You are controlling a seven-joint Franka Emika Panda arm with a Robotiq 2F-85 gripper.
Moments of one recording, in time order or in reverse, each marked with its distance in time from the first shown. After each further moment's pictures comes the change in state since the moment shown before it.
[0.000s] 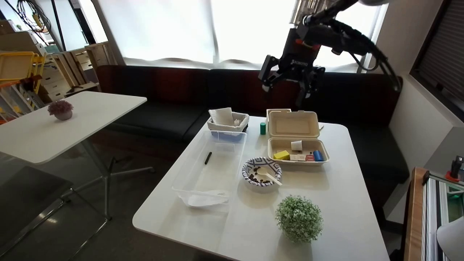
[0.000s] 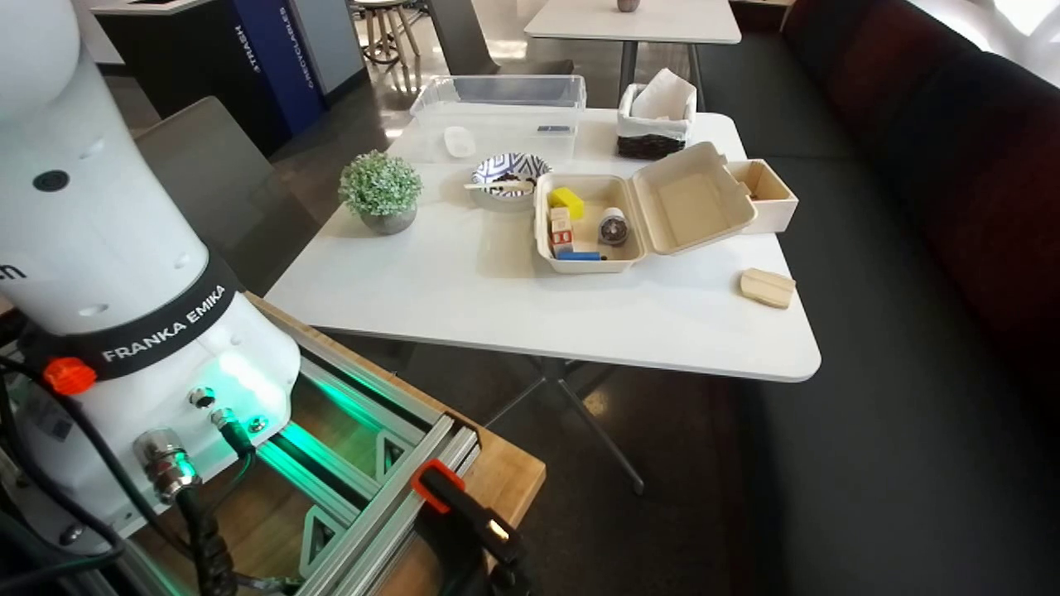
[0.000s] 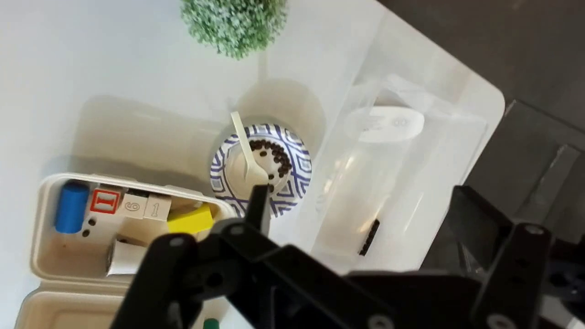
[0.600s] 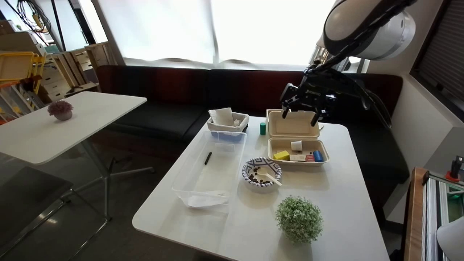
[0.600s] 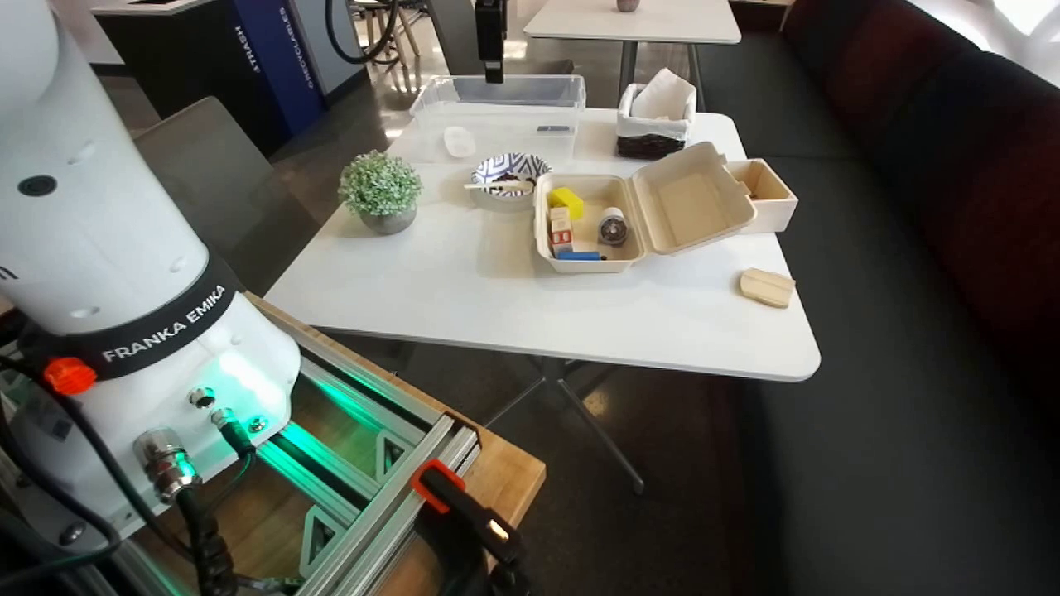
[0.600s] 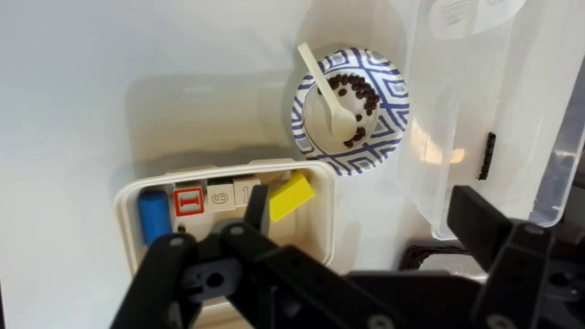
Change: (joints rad) arm -0.085 0.121 -0.084 -0.174 0.046 0.317 0.043
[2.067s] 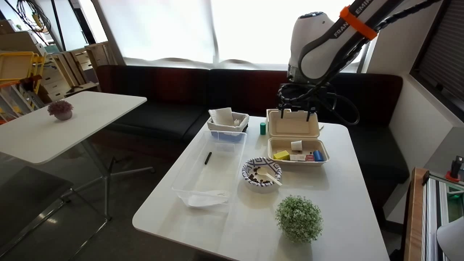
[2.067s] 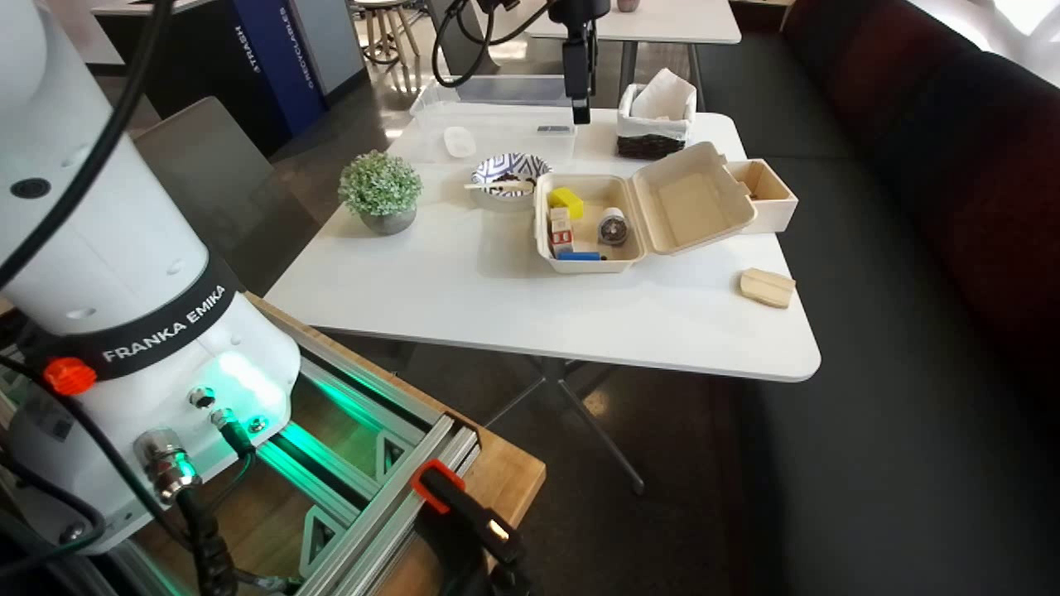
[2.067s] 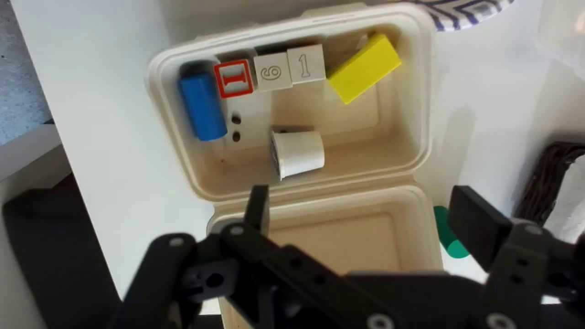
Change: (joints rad) arm -0.039 0.366 -0.078 0.284 -0.562 0.004 0.514
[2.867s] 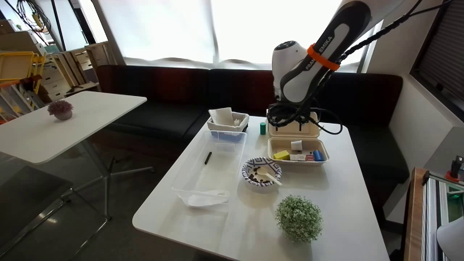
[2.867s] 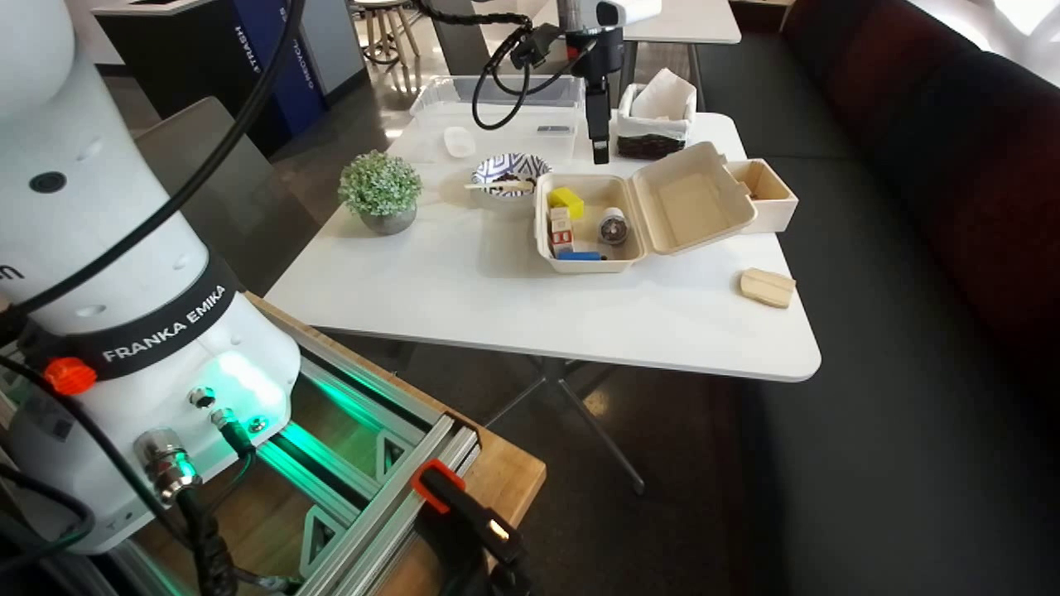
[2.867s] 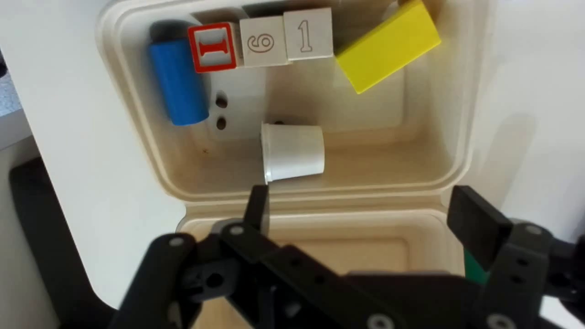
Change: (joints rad) arm 0.101 0.266 -0.092 0.182 -0.076 -0.012 0.033
